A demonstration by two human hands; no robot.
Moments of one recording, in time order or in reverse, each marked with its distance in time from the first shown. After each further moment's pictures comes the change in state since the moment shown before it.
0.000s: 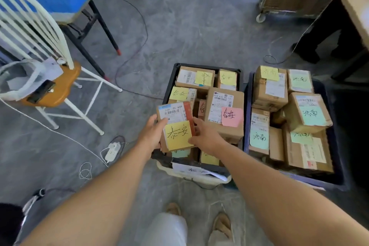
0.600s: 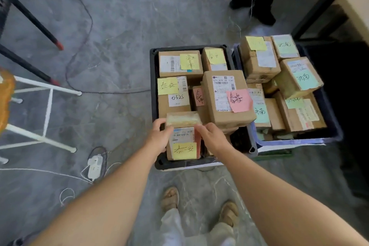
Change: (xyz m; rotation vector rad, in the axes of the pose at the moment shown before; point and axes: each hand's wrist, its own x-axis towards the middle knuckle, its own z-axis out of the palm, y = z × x) left_hand 0.110 -0.031 -0.020 0.269 -0.315 -0.054; right_hand 0.047 -0.003 0.059 0.277 0.396 0.365
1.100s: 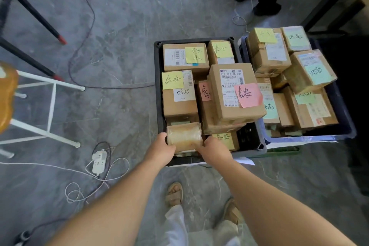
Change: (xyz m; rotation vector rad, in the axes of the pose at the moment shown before) left_hand 0.009 -0.049 0.002 0.415 0.026 -0.046; right_hand 0.014 0.033 0.040 -0.413 -0.026 0.163
